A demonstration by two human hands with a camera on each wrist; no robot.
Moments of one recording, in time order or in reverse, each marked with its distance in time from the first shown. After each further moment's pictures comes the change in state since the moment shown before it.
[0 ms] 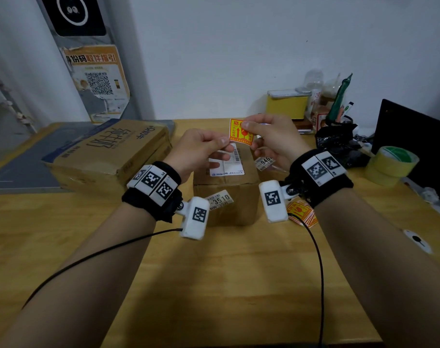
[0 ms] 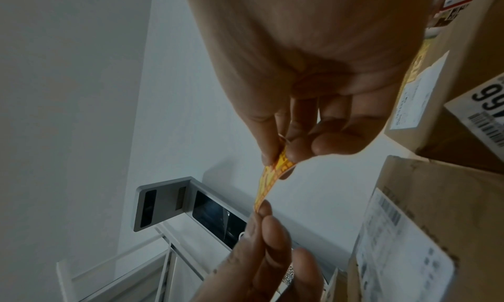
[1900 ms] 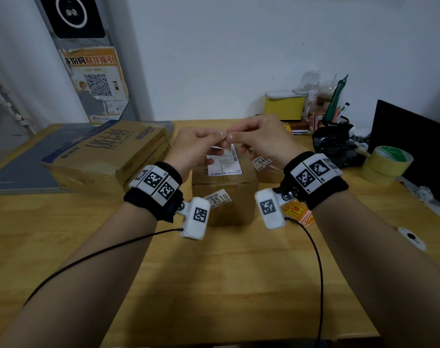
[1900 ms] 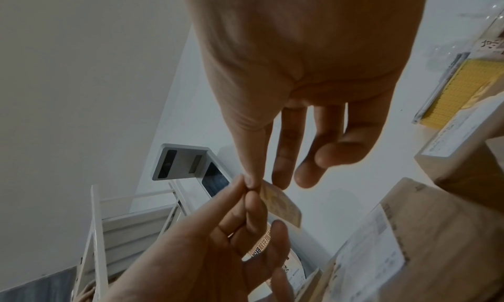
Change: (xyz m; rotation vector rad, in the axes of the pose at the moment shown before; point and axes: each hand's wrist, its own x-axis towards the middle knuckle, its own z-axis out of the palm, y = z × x) left_hand -0.003 0.003 0.004 -0.045 0.133 0.023; right_hand -0.016 -0.008 0.007 -0.305 -0.108 -0.172
